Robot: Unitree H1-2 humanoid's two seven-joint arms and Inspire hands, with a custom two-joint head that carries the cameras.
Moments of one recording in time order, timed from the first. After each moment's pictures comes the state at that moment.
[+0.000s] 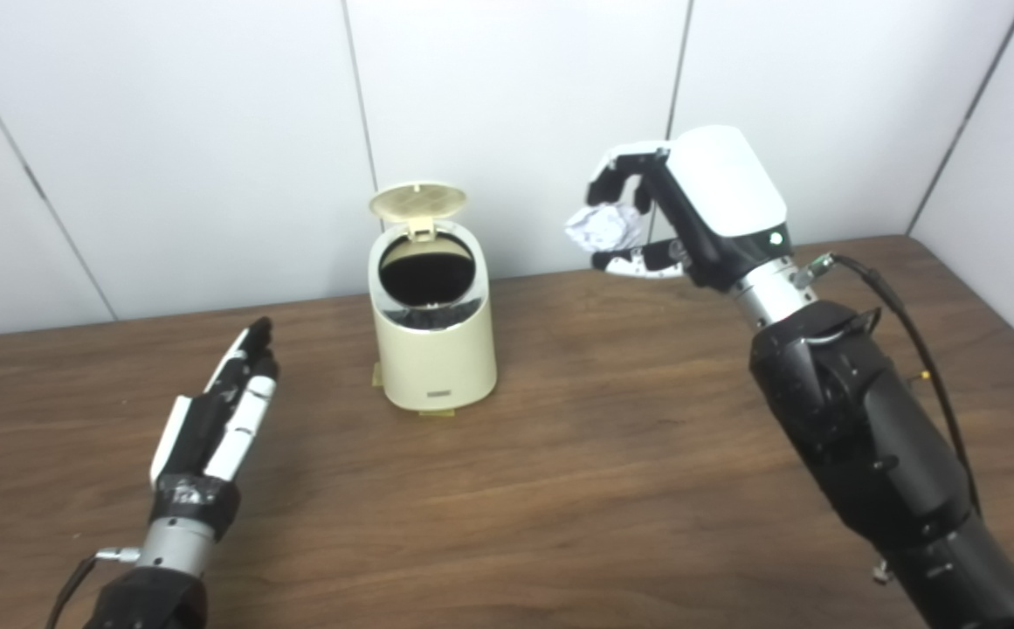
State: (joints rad) left arm -0.14 0.15 0.05 -0.15 -0.07 0.17 -0.13; right arm -0.53 -0.36 0.25 -0.27 -0.87 0.10 0.04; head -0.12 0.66
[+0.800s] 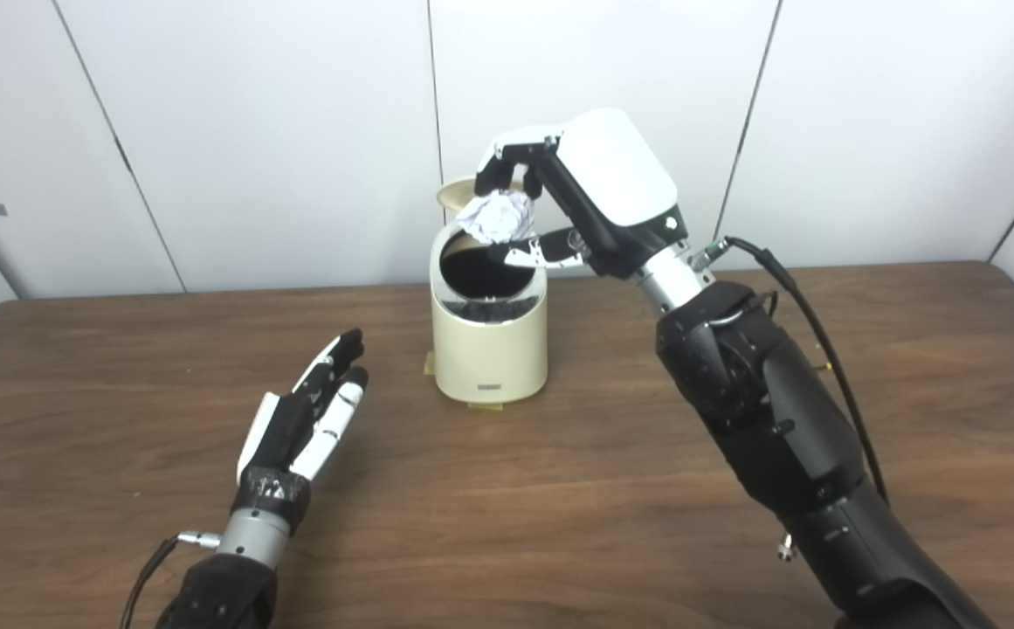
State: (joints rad) left arm -0.11 0.13 -0.01 -0.17 0.01 0.19 -0.12; right arm -0.69 -0.19 0.29 0.02 -0.89 -0.05 -0.05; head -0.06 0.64
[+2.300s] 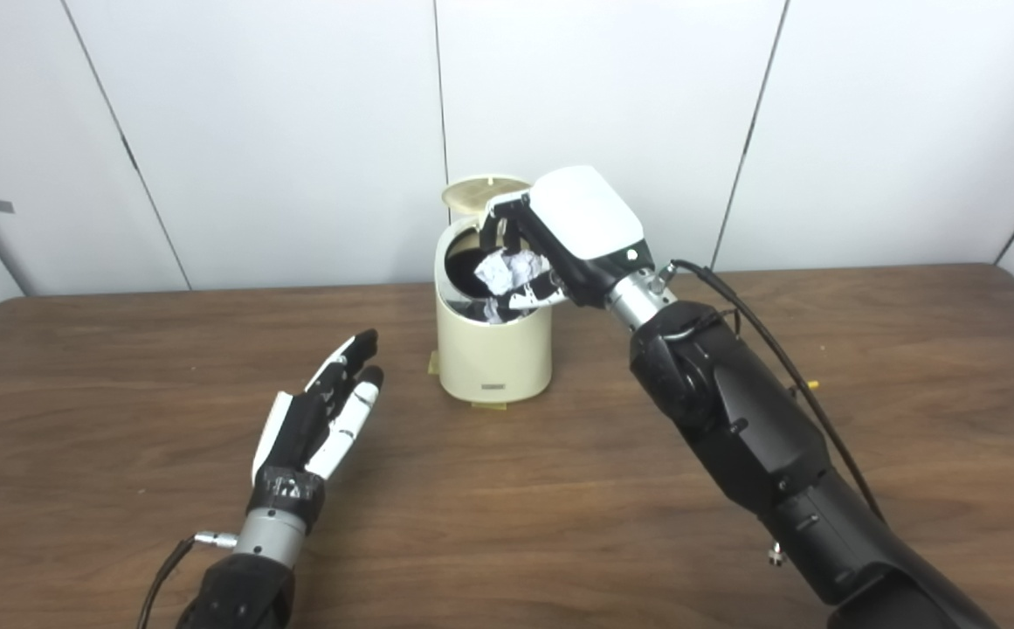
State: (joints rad) left arm -0.10 0.10 -0.02 -0.18 0.04 0.19 -0.08; right arm -0.71 -0.19 0.37 0.18 -0.99 0.00 -0.03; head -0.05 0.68
